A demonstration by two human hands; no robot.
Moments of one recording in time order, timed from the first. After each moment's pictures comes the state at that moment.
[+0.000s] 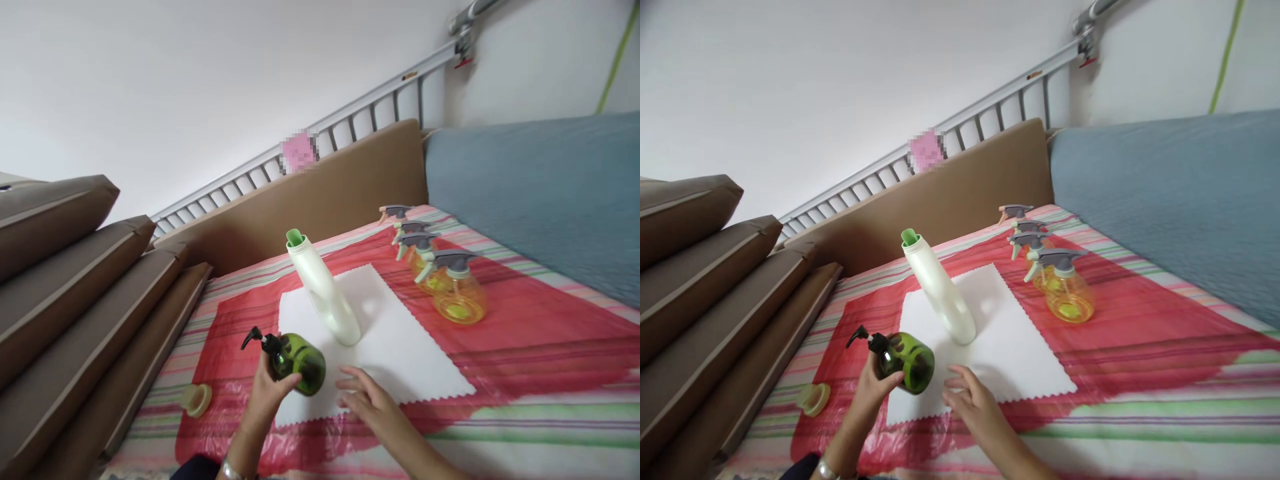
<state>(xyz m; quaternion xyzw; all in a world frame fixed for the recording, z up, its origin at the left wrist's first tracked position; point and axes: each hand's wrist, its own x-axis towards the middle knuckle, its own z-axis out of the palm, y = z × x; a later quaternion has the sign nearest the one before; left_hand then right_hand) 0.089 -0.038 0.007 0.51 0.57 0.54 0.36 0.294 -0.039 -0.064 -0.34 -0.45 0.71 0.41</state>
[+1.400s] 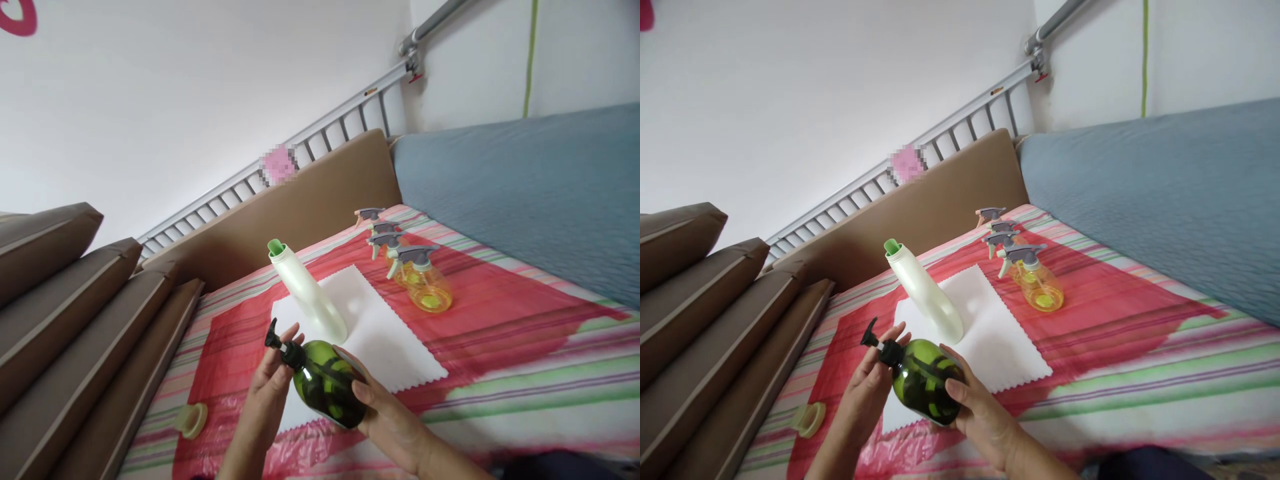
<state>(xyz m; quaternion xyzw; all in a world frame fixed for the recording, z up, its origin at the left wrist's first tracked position) 0.158 -0.050 0.061 0.47 0.43 0.57 0.52 0.321 -0.054 -0.027 -0.06 -0.21 0.86 0.46</state>
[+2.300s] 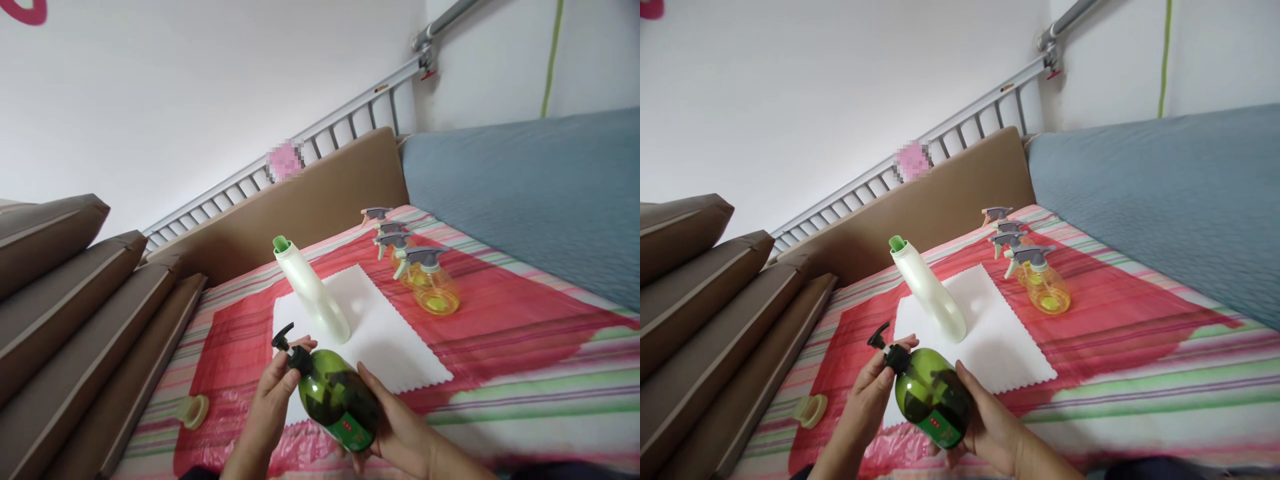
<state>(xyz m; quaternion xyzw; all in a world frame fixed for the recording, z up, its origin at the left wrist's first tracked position) 0.147 -0.059 0.058 0.58 0.47 0.49 0.46 0.323 -0.051 -0.031 -0.08 -0.21 0.93 0.29</state>
